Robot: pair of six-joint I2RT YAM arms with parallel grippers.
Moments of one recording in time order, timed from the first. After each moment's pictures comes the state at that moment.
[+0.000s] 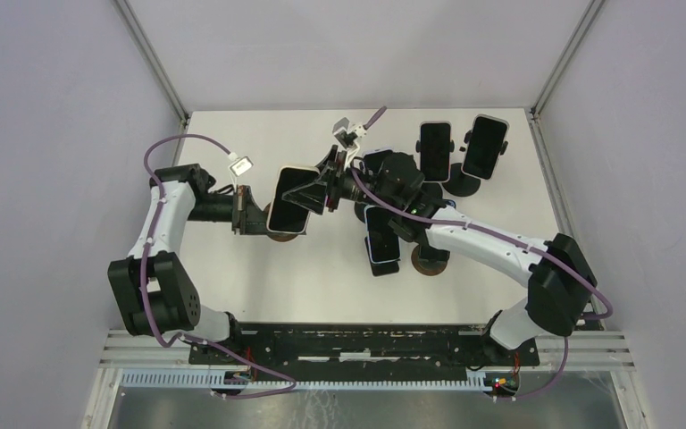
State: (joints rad) left arm 0.16 1.45 1.16 -1.46 1.28 0.84; right arm 0.88 1.53 1.17 0.58 -0.50 0.51
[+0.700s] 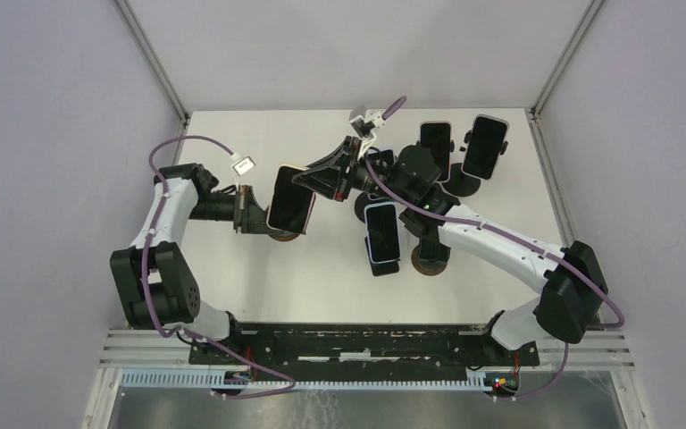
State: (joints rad) left arm 0.16 1.49 1.16 -1.45 1.28 0.84; right arm 0.84 1.47 1.19 0.56 -0.47 0.50
